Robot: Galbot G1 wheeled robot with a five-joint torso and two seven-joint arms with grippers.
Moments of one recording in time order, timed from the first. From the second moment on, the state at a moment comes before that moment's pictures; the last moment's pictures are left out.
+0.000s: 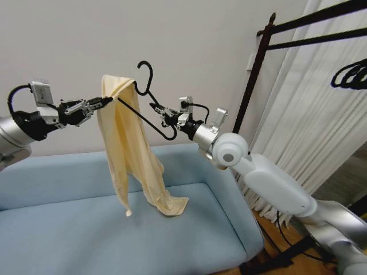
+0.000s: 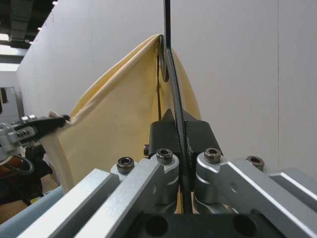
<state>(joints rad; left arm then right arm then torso) 0.97 -0.26 -0.93 -2.04 -1.50 0.26 0.48 0.07 0.90 -0.29 1.98 1.41 -0.18 0.09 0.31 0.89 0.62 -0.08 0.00</state>
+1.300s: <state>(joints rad) 0.89 -0.14 -0.87 -1.77 -1.53 0.26 0.41 0.07 0.72 -0.19 2.00 1.40 -0.20 -0.14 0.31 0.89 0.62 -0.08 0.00</state>
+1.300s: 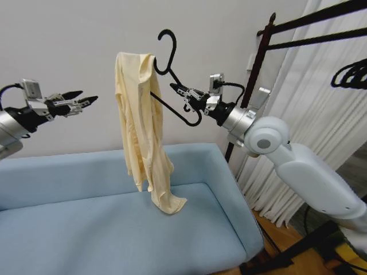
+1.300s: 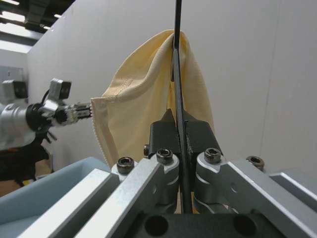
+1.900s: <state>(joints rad) 0.91 0.15 -0.86 -1.53 -1.68 0.34 0.91 0.08 0.84 -0.29 1.93 1.25 -0.20 -0.38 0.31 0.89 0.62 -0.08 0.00</state>
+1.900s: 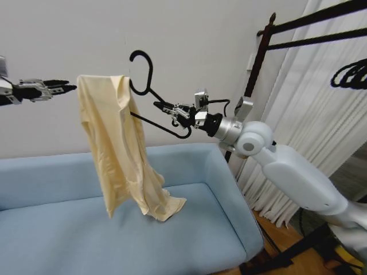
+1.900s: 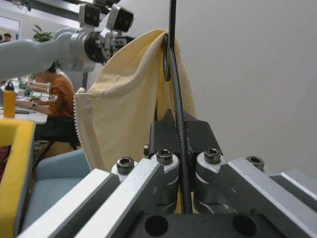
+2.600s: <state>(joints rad) 0.96 0.24 -0.83 -1.49 -1.46 0.30 1.22 0.12 0.88 -0.35 1.90 1.17 -0.20 -0.39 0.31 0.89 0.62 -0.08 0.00</state>
